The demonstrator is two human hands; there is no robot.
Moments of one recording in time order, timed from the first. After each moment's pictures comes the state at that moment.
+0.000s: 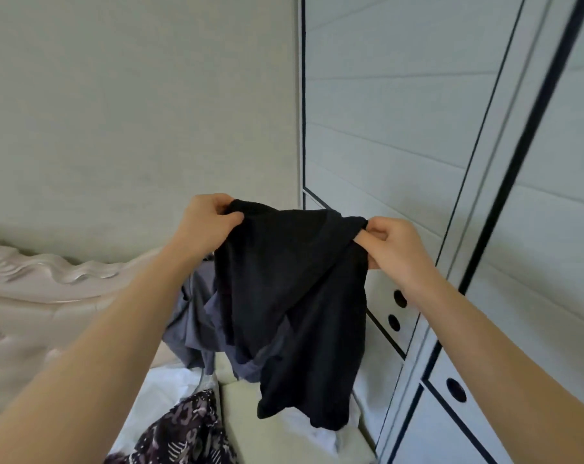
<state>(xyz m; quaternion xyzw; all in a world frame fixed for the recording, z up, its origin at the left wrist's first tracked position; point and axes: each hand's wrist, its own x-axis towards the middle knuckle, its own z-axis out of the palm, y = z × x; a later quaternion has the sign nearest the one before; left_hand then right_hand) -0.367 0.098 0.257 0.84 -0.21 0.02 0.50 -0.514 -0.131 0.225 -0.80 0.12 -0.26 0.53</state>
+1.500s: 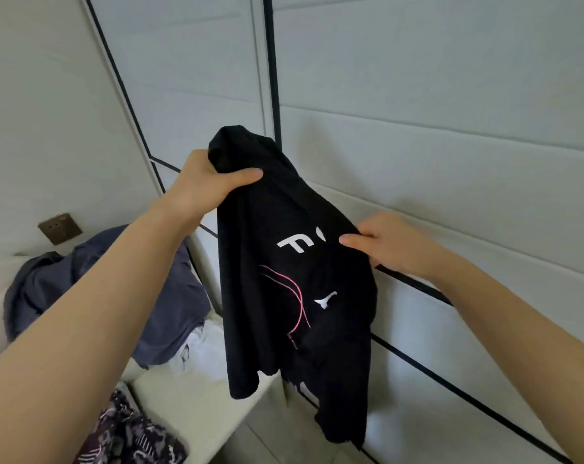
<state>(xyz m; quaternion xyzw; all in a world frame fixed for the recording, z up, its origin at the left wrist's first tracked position) -0.539 -0.049 0.246 0.64 -0.45 -0.20 0.59 -0.787 -0.181 0.195 -0.89 0.30 -0.15 0.30</state>
